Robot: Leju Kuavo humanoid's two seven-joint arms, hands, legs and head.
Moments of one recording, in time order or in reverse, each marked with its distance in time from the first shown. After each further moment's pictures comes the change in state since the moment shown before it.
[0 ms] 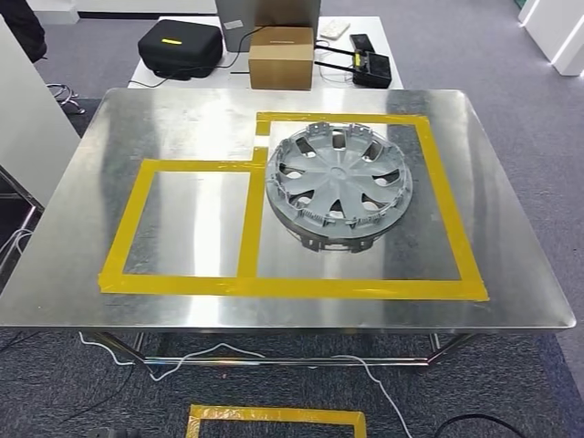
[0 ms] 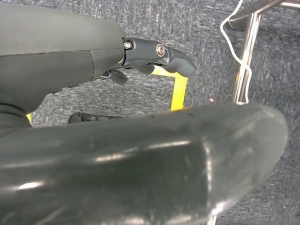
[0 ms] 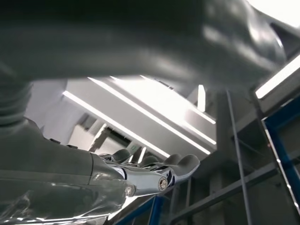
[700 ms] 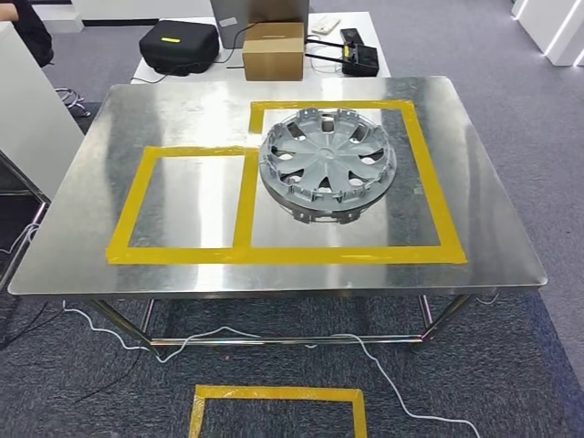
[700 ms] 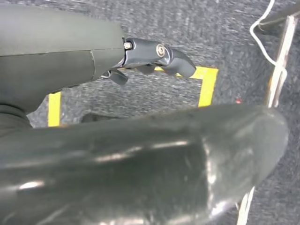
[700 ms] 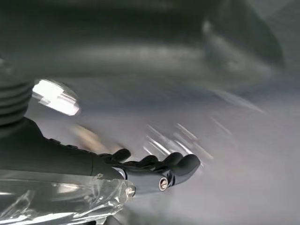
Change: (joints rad) left arm 0.005 -0.012 0.059 -0.007 -0.046 0.013 0.022; right arm -0.478 0.059 -0.922 1.412 0.897 0.011 0.522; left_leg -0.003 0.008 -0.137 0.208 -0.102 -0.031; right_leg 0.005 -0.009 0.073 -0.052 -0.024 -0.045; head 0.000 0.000
